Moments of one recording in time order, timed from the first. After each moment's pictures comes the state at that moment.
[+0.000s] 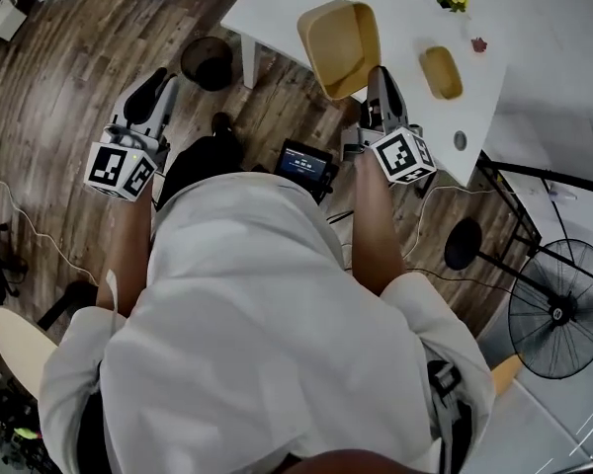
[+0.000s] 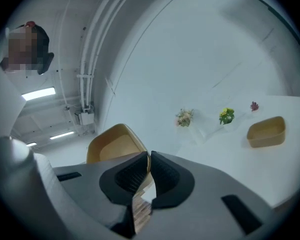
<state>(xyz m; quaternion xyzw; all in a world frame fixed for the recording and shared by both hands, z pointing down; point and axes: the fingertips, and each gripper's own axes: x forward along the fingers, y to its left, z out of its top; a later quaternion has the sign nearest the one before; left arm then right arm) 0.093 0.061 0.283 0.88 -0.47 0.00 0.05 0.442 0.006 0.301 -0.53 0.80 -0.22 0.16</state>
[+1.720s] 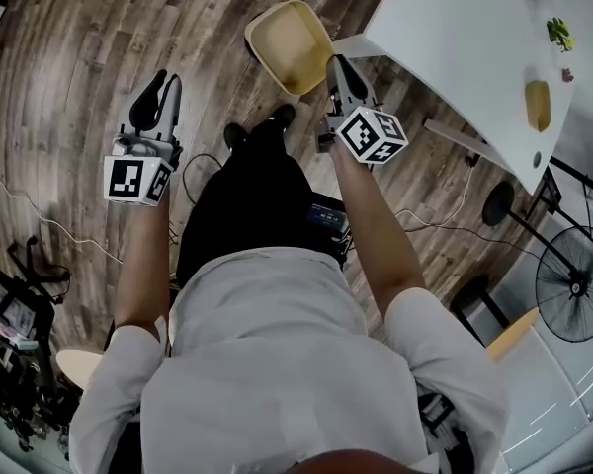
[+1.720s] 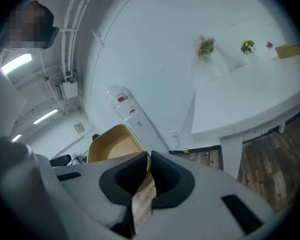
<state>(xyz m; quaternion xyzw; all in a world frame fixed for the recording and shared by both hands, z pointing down) -0.230 -0.095 0.453 0.86 -0.49 0.05 0.11 0.050 -0.125 0.526 -0.54 0.77 -0.33 0.02</state>
